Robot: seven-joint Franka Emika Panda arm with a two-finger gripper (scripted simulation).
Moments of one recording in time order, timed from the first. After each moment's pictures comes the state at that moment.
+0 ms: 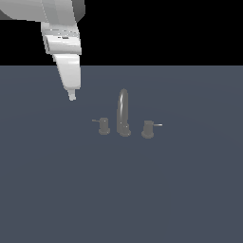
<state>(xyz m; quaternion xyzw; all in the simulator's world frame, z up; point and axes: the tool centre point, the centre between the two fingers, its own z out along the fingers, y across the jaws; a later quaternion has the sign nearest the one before) -0.028 0.154 0.202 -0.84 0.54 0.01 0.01</state>
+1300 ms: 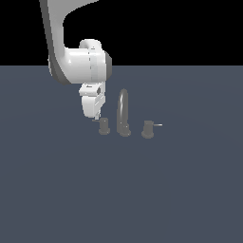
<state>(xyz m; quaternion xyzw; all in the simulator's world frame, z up) 0.106 0.109 0.073 -0.67 0.74 0.00 0.00</state>
